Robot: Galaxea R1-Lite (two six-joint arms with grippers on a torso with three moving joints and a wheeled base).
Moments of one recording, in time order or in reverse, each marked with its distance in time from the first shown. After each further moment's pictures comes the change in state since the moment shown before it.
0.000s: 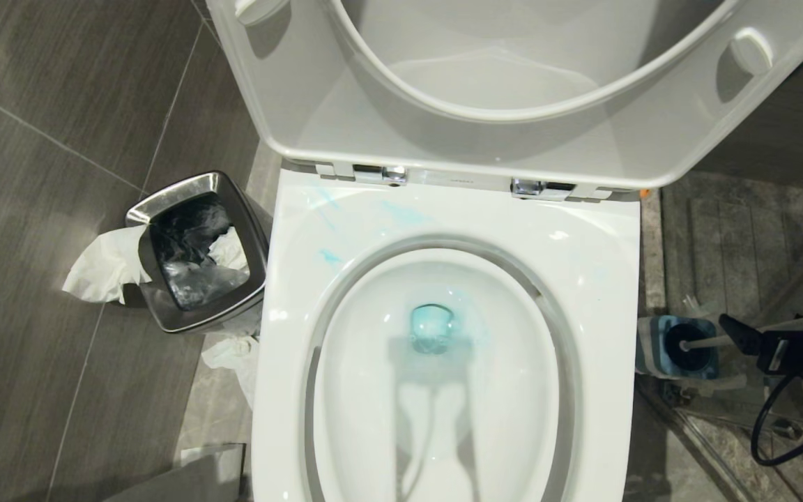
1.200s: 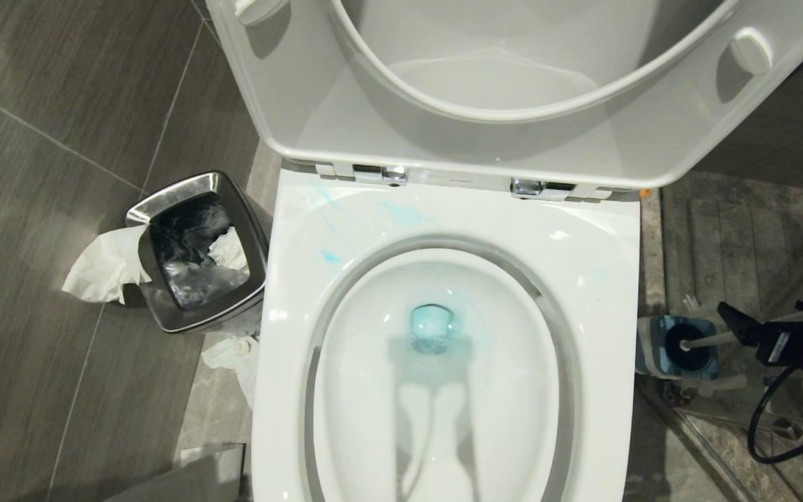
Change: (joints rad) left arm 0.000 0.000 0.000 0.000 0.000 0.000; right arm 0.028 -0.022 0.016 -0.074 -0.001 0.001
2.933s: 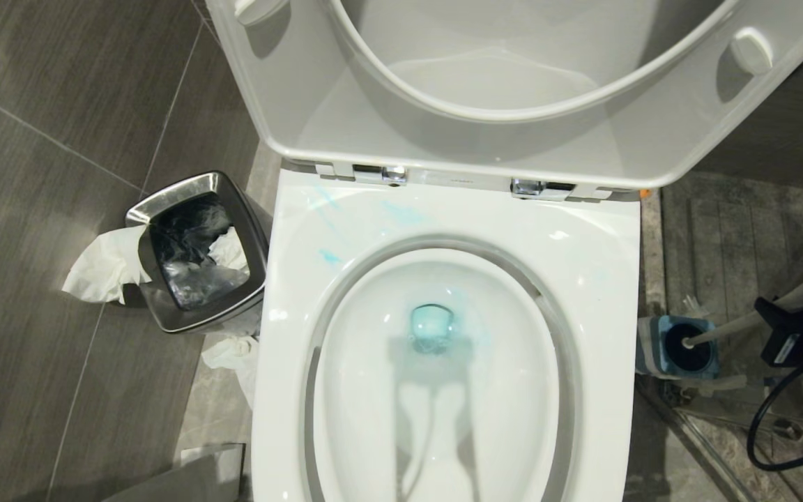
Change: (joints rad) left arm 0.000 0.000 0.000 0.000 0.000 0.000; right arm 0.008 -0.018 0.067 -0.117 0.004 0.021
